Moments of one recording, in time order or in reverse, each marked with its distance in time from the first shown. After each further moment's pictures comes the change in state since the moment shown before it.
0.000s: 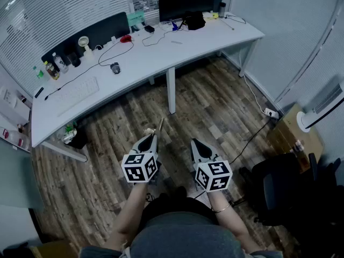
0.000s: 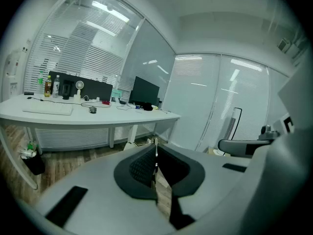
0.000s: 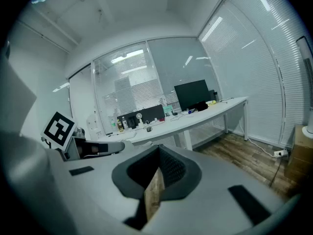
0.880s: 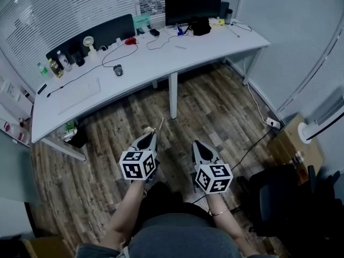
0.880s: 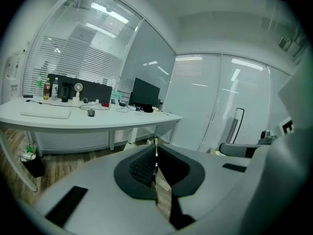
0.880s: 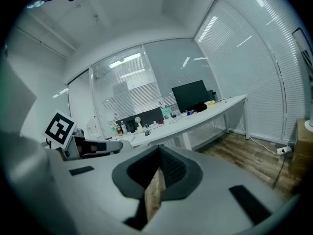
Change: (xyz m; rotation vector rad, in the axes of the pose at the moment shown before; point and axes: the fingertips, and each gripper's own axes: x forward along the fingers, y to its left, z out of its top) left arm 0.020 -0.005 0.016 0.007 -0.011 0.010; right arm 0.007 -0.027 0.009 0.047 -0.029 0.010
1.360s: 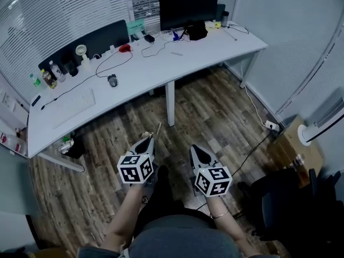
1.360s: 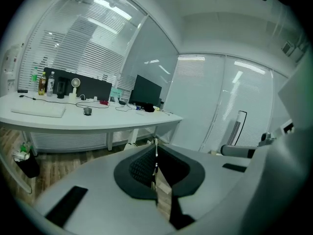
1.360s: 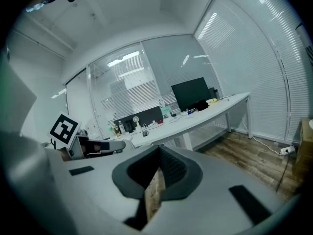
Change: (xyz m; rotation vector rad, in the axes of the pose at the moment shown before) left arm 0.051 0.032 0.017 -0.034 0.013 -0.022; right arm 0.053 -0.014 0.011 0.007 0.019 0.006
